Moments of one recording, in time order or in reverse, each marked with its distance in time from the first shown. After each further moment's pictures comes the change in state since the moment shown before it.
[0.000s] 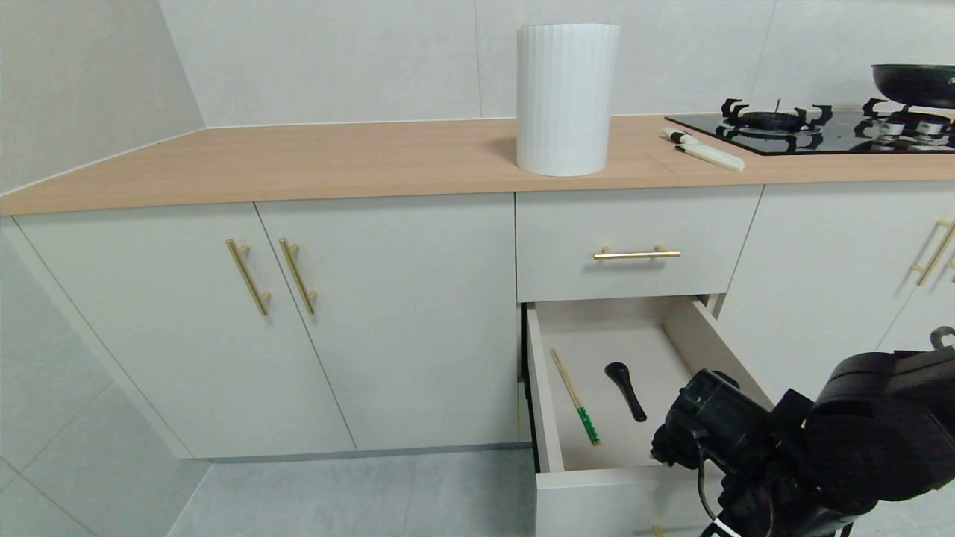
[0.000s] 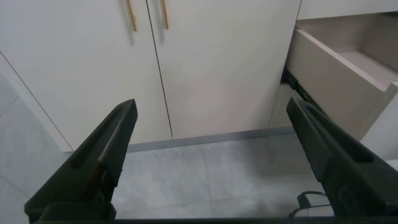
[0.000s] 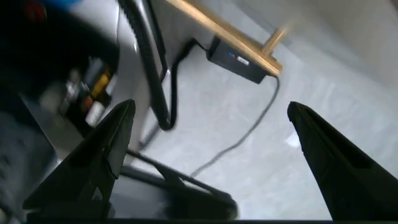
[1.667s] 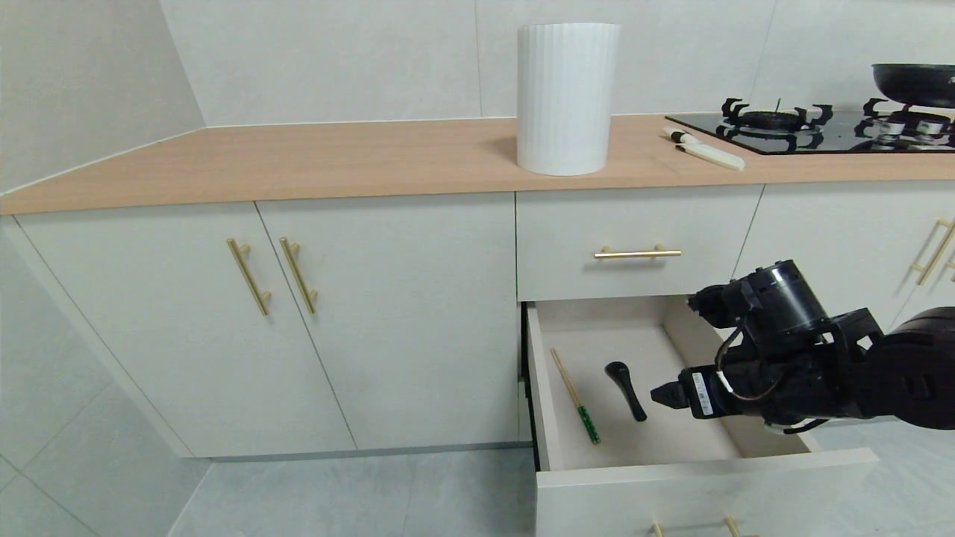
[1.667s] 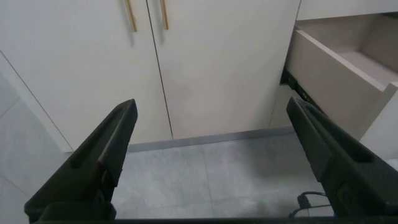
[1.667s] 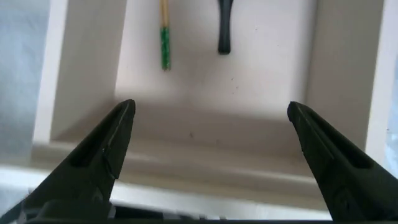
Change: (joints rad) left arm 0.000 0.000 0.000 0.000 0.000 0.000; right arm -0.233 -0.080 -0.024 -0.478 0.017 0.116
